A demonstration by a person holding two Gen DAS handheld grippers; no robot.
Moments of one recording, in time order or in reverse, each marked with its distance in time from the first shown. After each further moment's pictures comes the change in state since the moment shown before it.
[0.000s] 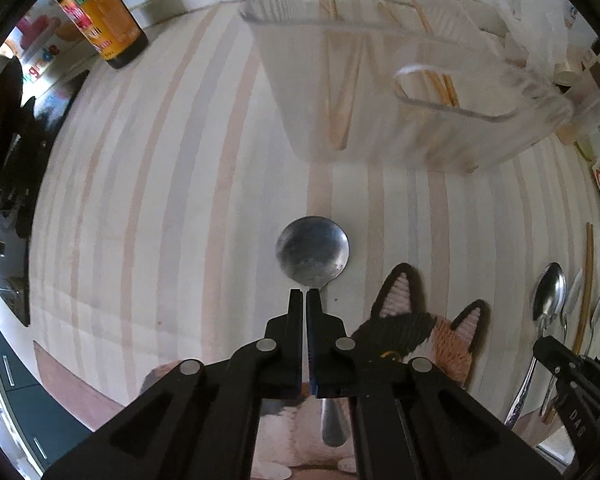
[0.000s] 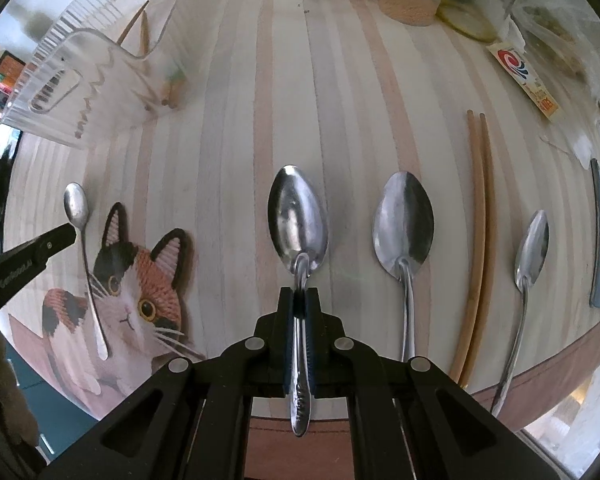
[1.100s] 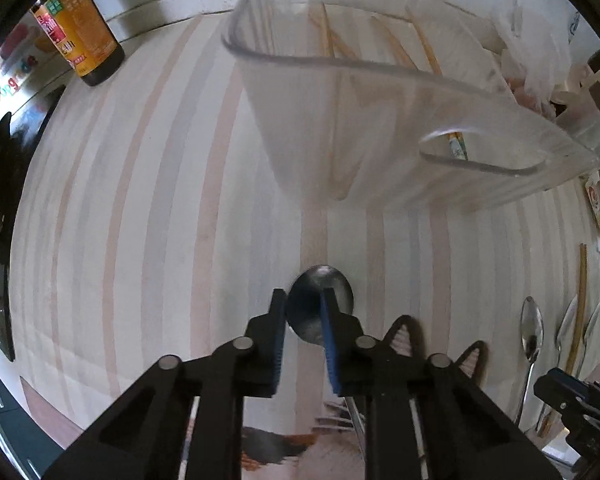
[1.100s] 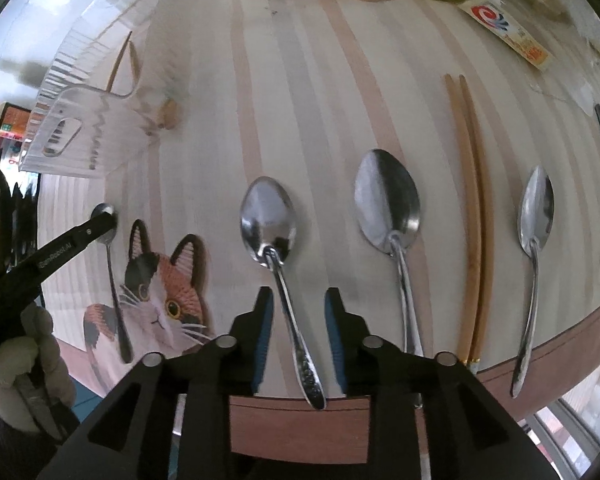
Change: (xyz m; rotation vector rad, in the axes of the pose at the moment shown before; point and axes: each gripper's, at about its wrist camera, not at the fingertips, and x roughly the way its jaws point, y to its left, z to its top) left arm 0.009 0.007 0.023 0.016 -0.035 -0.086; right arm -0.011 -0.026 -0.005 0.118 0.035 0.125
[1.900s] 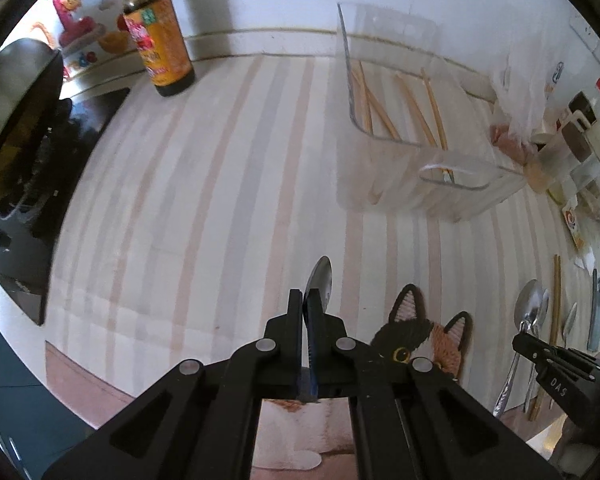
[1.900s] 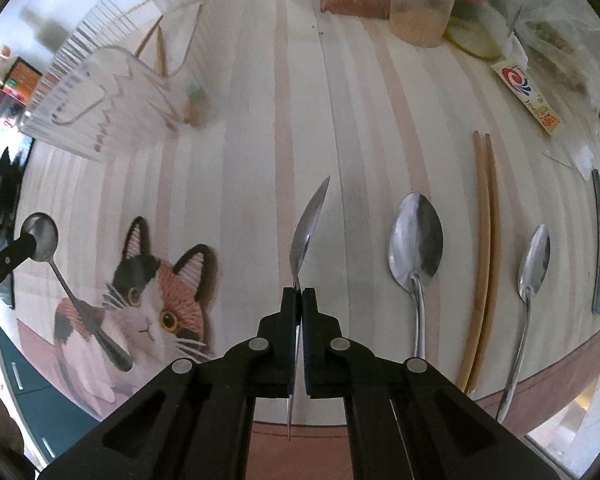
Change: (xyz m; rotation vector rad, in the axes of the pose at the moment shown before) left arm -0.088 0.046 -0.043 -0.081 -0.132 0.028; right arm 0.002 0.051 -0.004 -0.132 -0.083 -0.100
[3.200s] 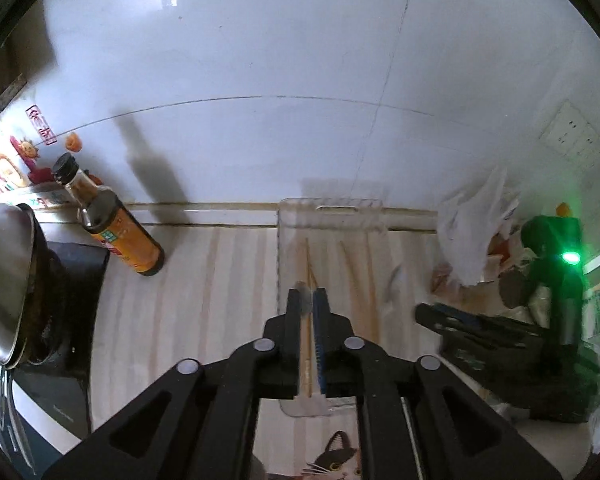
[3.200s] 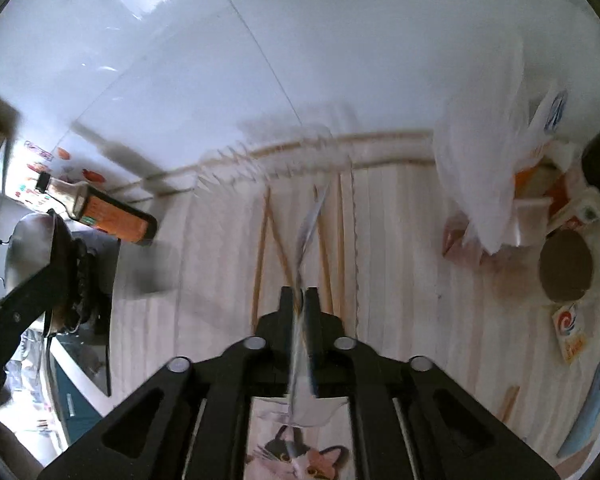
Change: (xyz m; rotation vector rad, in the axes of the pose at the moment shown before) left arm -0.077 -0.045 0.189 0.088 -0.163 -0.070; right arm -0.088 0.066 0.209 -0.046 -0.132 0.209
